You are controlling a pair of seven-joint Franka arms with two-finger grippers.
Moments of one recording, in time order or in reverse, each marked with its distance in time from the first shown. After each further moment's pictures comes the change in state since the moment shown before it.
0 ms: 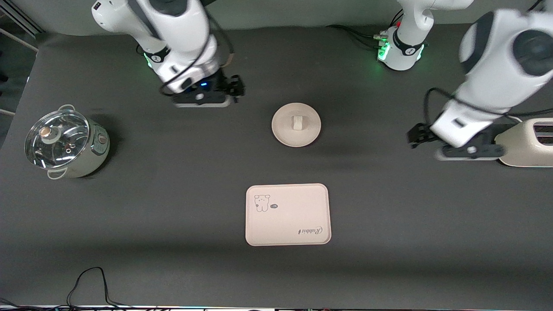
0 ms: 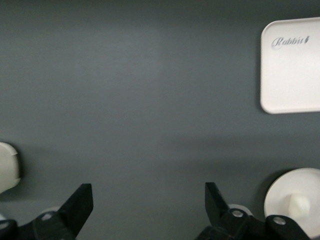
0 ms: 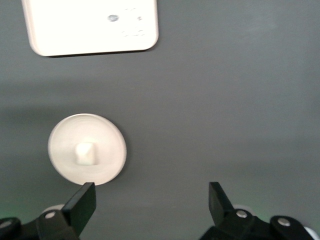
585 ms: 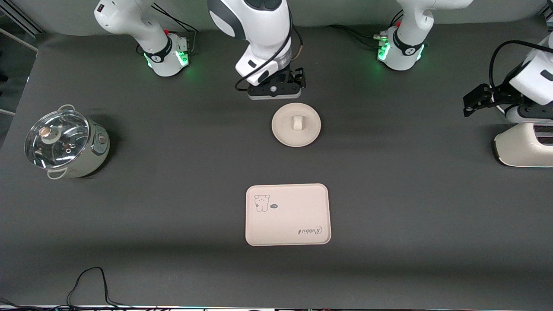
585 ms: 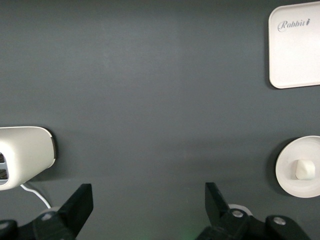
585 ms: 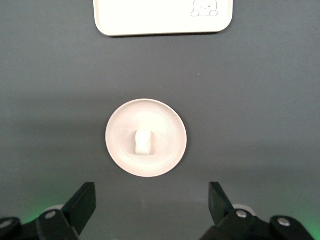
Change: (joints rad) left arm 0.028 -0.101 0.047 0.016 -0.016 -0.119 0.124; right arm 0.112 0.242 -0.001 0.232 0.085 0.015 0.040
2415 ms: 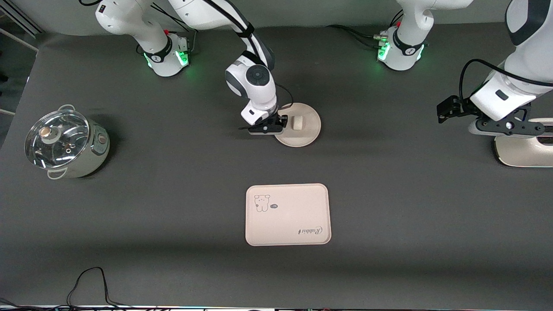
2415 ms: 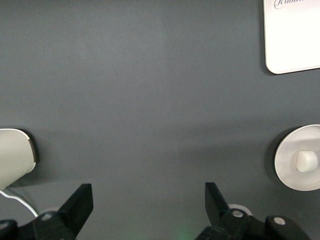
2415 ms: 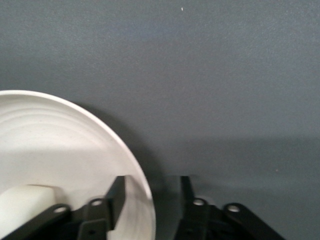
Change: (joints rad) left arm 0.001 0.016 -0.037 -0.095 -0.019 0.063 0.000; right arm 0.070 0.168 -0.002 -0.625 0.058 0.858 0.028
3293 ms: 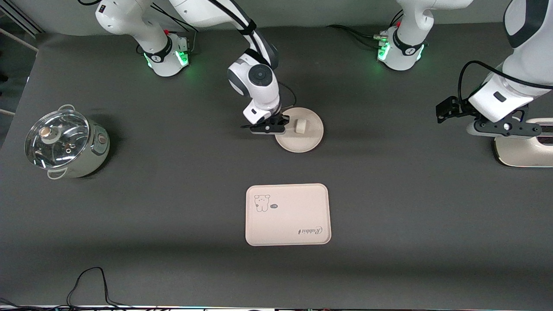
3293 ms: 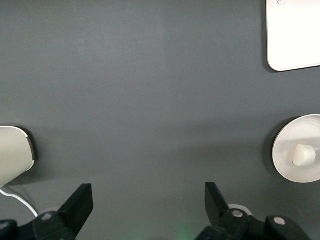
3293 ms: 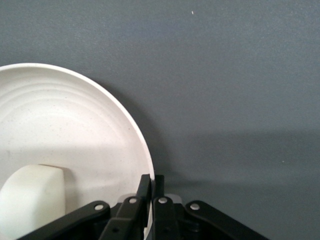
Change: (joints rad) left arm 0.001 0.000 0.002 -0.012 -0.001 0.002 0.000; right arm -0.001 -0.007 0.001 0.035 0.018 -0.040 -0.011
